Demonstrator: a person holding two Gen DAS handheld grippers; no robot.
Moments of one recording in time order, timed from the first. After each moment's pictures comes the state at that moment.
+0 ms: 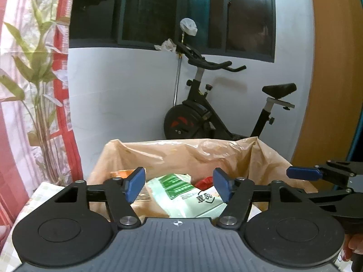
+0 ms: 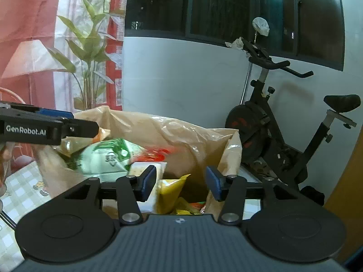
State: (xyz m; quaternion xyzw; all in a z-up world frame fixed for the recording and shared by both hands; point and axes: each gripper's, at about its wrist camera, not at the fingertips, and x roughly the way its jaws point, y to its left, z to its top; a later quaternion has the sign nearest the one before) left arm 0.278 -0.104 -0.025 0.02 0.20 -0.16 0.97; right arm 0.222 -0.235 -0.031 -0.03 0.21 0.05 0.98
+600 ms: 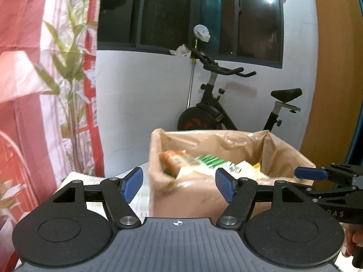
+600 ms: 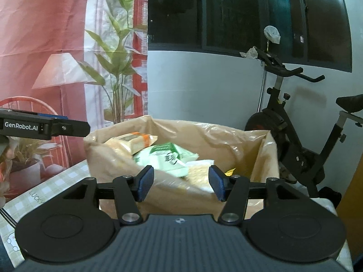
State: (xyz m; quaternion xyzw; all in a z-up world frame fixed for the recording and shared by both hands) left arm 0.212 -0.028 -0.024 0.01 0.19 -0.13 0.97; right arm 0.168 -0.184 -0.028 -0.01 0.18 0.09 0.98
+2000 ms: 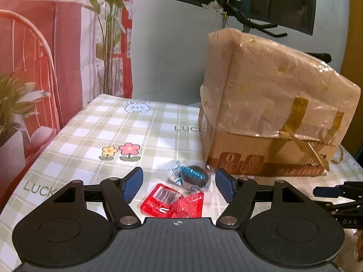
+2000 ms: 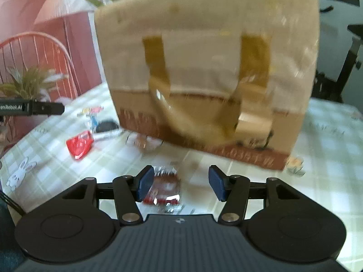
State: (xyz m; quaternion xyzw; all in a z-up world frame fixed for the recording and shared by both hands) left arm 0.189 0.049 -0.152 -0.01 0.30 -0.08 0.95; right arm 0.143 -0.158 -0.175 0.03 0.33 0.11 0.94
